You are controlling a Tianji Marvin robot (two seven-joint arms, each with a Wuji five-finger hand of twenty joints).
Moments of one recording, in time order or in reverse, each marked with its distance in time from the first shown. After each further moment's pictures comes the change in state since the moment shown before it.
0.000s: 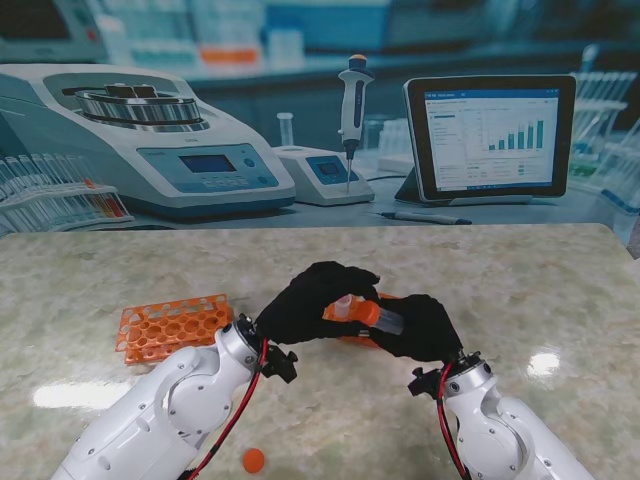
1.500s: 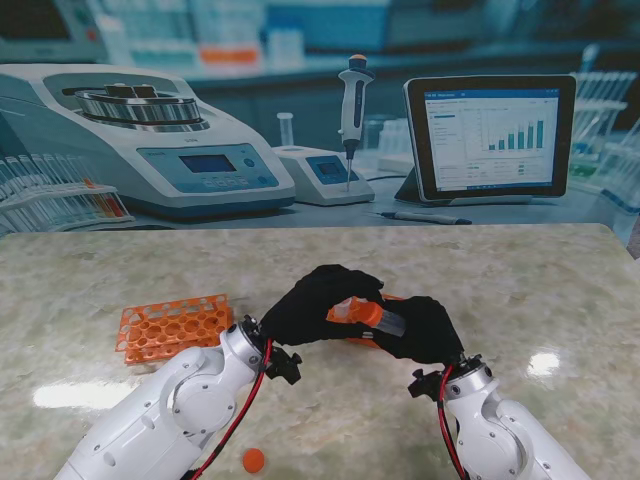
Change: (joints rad) left arm -0.019 -0.004 0.028 0.026 -0.028 -0.002 -0.004; right arm -0.006 -0.003 -0.002 0.008 -0.001 -0.013 -0.031; left_hand 0.000 0.011 -0.004 0.000 0.011 0.000 -0.004 -0.085 0.032 -0.005 0.019 0.003 0.014 0.000 0.000 0.001 0.000 0.000 0.000 0.000; right_hand 0.000 0.001 0.000 0.000 -0.004 0.000 0.000 0.000 0.000 0.000 0.000 0.000 0.001 0.000 0.000 0.000 0.000 0.002 0.000 0.000
